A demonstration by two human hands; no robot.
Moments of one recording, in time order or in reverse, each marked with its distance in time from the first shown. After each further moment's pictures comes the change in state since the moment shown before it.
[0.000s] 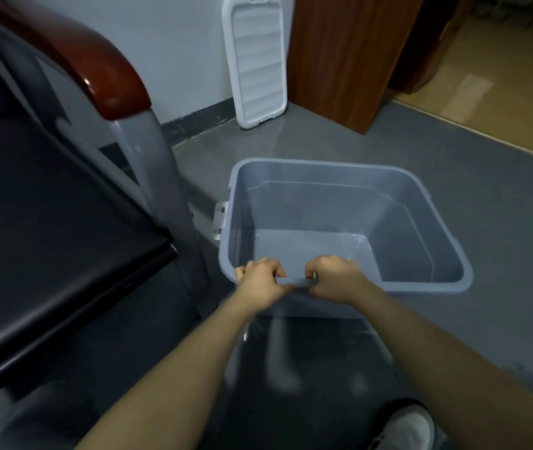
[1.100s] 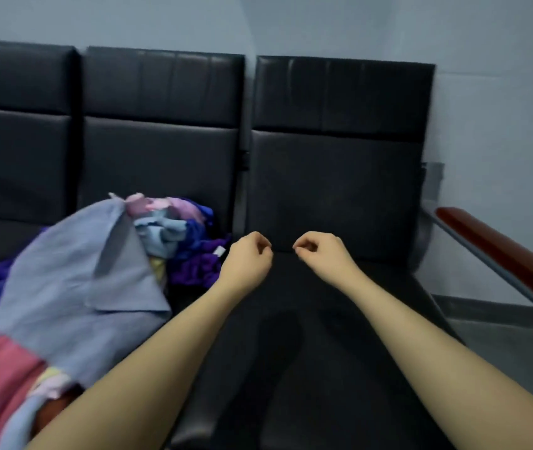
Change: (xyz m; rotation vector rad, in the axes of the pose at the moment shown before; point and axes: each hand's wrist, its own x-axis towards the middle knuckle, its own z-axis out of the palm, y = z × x) left_hand -0.295 -0.192 -0.438 -0.103 1.097 -0.522; right_hand 0.021 -0.581 -0.164 0.531 0.157 -0.970
